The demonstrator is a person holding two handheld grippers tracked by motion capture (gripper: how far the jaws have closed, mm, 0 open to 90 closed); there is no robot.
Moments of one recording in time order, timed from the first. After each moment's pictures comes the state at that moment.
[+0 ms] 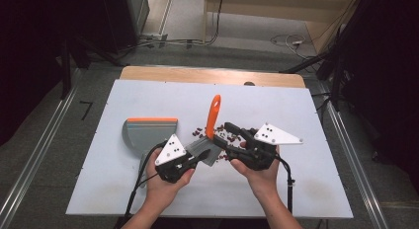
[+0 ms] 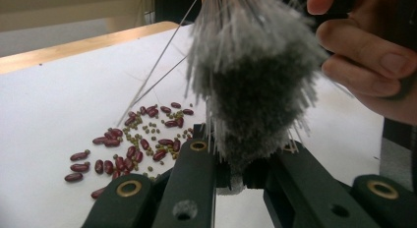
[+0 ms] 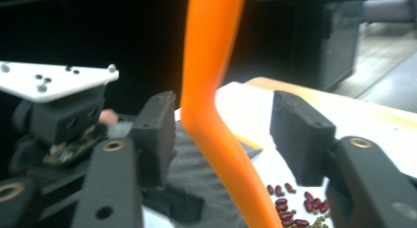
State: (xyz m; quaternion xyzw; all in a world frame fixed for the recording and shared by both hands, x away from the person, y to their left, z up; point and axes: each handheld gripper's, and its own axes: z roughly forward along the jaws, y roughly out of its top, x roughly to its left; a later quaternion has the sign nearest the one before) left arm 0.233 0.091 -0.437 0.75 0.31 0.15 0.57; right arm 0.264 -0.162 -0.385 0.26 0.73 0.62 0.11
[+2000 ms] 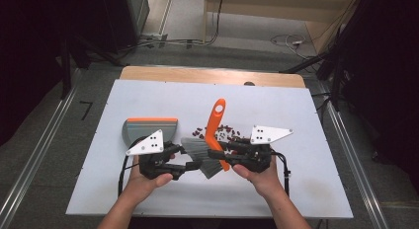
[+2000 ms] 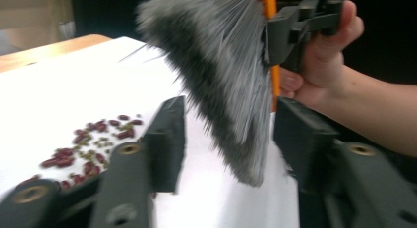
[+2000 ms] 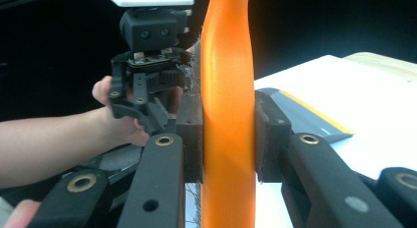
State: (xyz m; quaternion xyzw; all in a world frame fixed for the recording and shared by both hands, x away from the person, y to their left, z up) left arm 0.240 0.133 -0.429 0.75 0.23 0.06 0.62; right arm 0.277 -0.161 -0.401 0.15 0.77 0.62 -0.02
